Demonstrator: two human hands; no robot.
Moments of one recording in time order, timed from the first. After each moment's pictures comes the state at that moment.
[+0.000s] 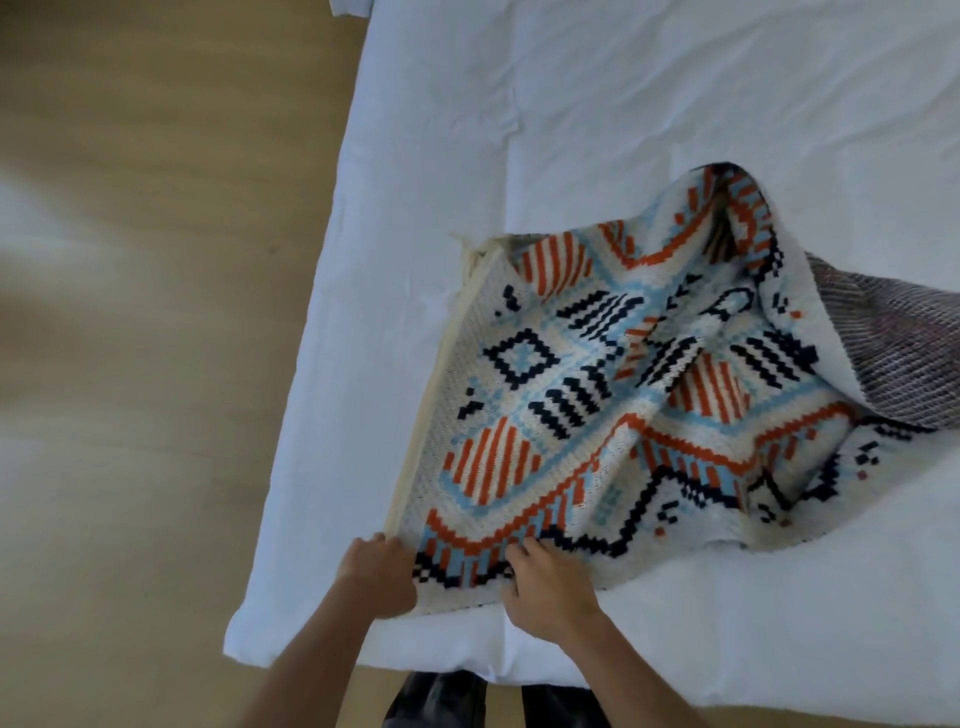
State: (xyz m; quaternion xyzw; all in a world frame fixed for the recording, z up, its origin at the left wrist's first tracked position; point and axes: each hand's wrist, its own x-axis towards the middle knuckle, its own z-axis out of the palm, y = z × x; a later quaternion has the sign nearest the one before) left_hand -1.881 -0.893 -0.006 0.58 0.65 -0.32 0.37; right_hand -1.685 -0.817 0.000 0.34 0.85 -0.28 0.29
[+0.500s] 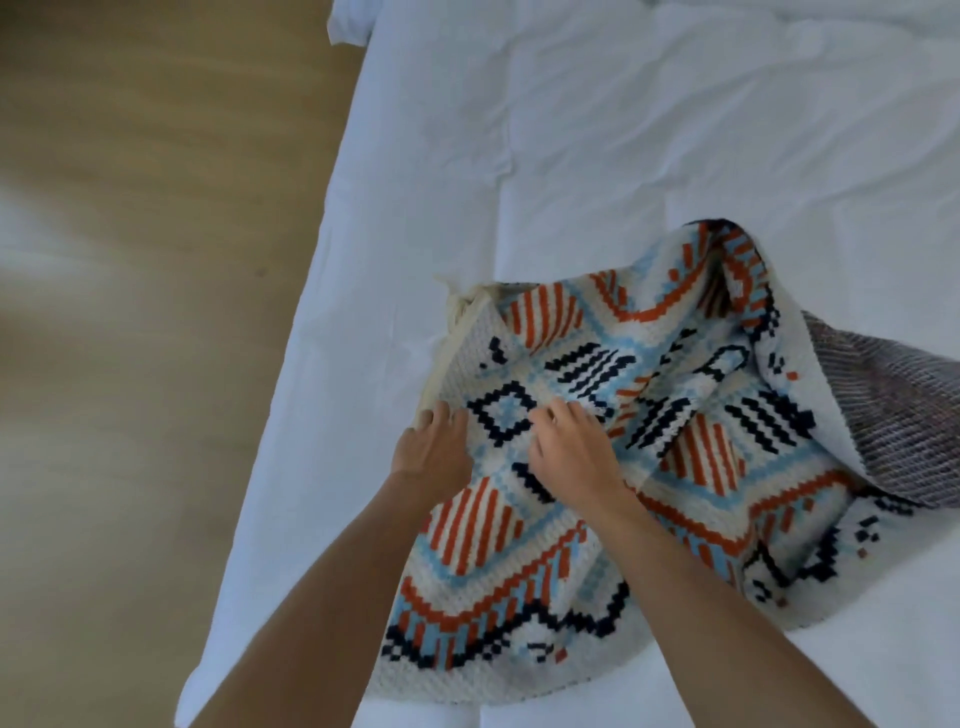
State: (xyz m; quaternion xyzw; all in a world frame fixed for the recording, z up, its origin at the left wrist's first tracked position) left_hand -1.895 -0.707 0.006 0.56 0.78 -0.08 0.27; right_hand -1.737 -0.633 0.014 0.40 0.91 -0.12 0.04
